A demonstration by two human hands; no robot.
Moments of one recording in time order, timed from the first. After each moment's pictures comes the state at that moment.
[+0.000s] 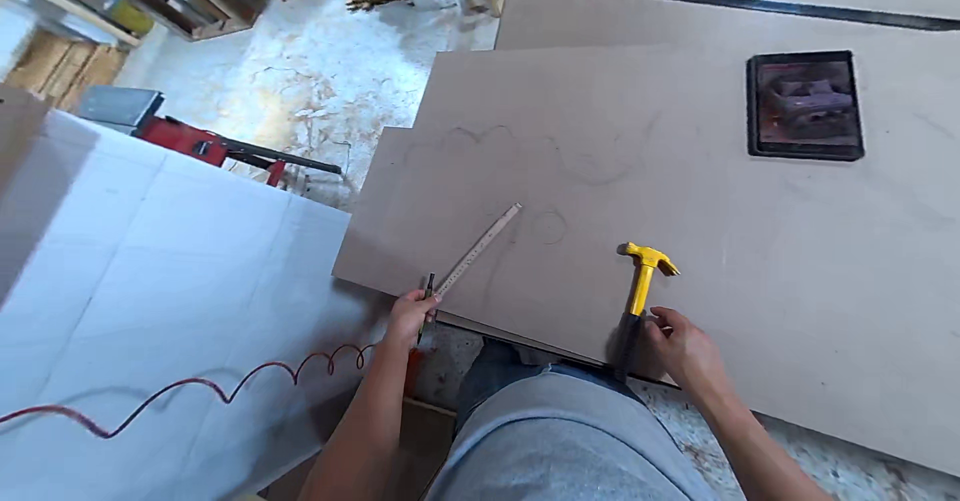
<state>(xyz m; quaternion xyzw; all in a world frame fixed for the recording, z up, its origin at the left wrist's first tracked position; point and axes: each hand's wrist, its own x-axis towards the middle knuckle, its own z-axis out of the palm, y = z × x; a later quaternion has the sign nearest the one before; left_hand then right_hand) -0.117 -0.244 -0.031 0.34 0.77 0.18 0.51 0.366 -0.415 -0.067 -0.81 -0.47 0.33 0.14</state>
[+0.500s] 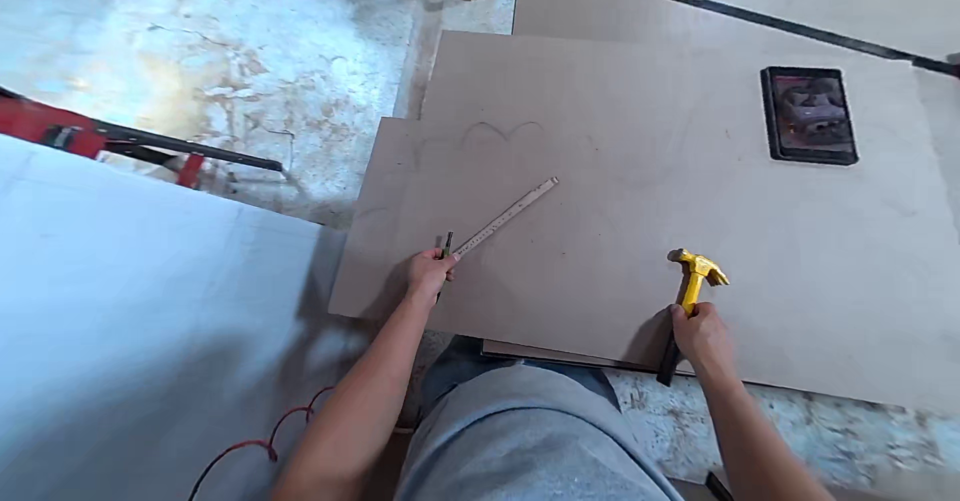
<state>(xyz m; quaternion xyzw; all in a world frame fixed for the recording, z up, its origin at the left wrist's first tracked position) -0.163 -0.085 -0.053 0.40 0.71 0.16 0.56 0.253 -0.341 -0.062 -0.95 -0.21 0.23 0.03</state>
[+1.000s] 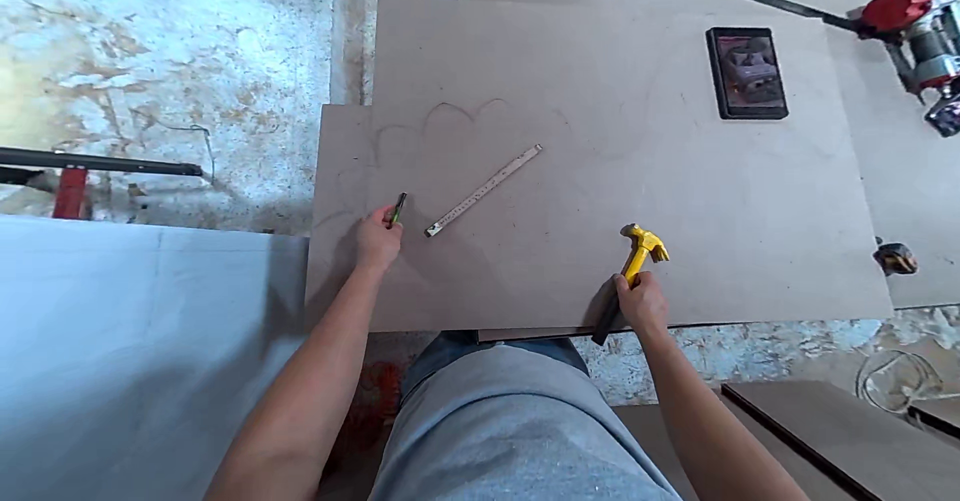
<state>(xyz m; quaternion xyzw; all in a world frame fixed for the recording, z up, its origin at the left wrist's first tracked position) -0.203 0.013 -0.068 0.61 0.68 0.06 0.41 0.179 -0.323 -0.067 -0.95 -0.16 0.26 0.04</state>
